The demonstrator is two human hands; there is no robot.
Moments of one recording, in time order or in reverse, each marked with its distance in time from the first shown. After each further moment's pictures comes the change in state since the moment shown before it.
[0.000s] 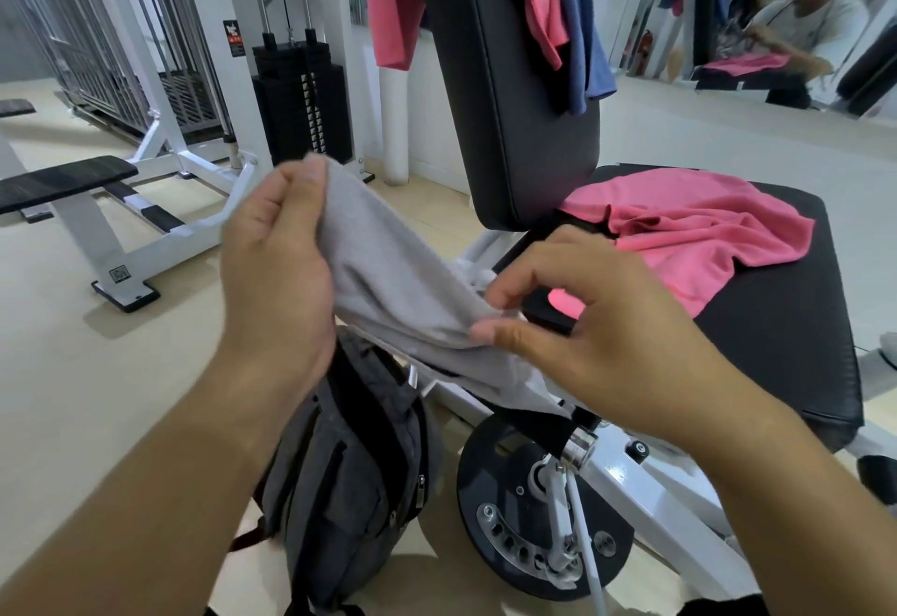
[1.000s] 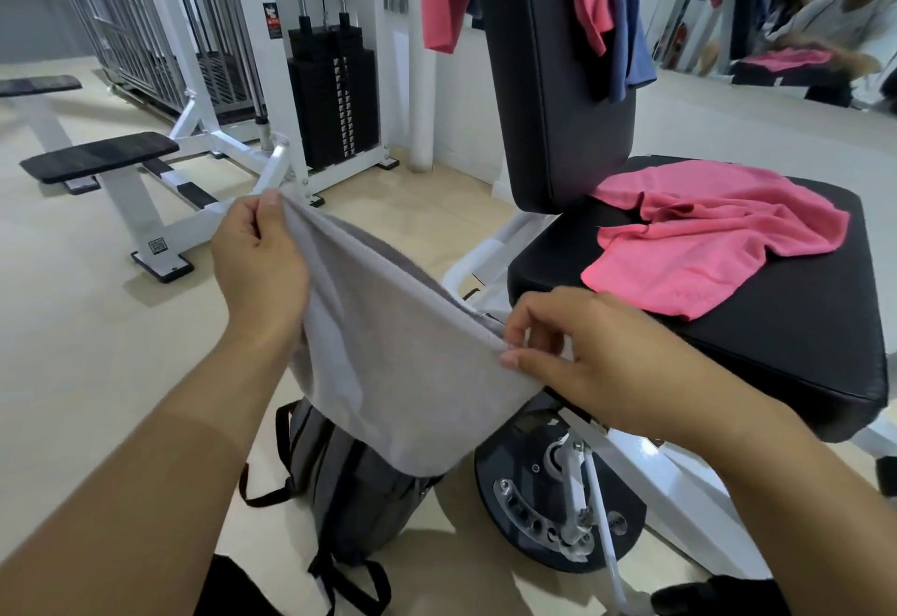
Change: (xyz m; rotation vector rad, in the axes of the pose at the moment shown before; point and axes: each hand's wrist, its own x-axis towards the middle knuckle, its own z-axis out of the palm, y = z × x) left_hand 0.030 -0.039 -0.078 0.603 0.366 0.035; right_hand -0.019 0.000 0.023 -0.134 -0.360 0.163
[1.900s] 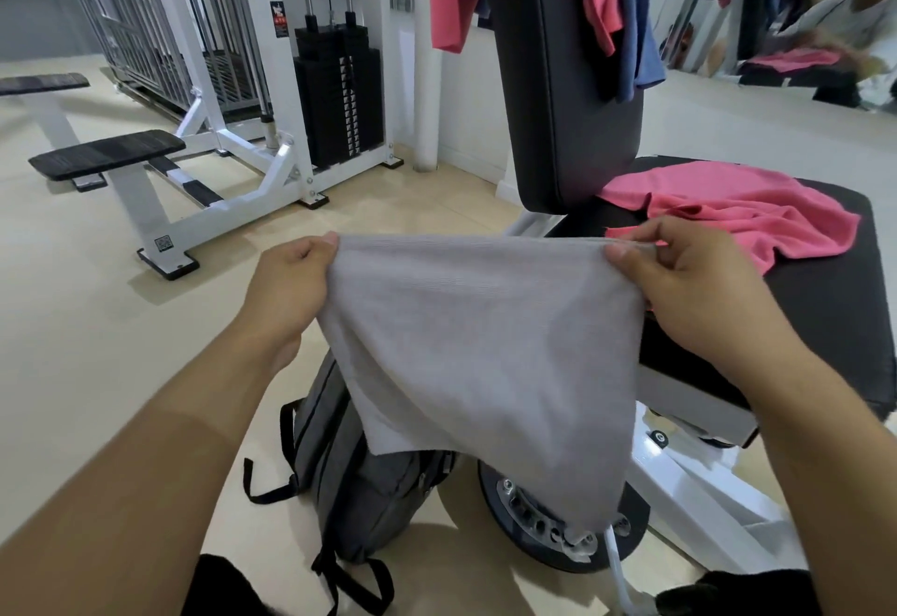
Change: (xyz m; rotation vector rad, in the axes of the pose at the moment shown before) left_hand 0.003 -0.022 -0.006 -0.016 -0.454 -0.285; right_hand 0.008 0.036 -0.029 0.297 0.439 0.374
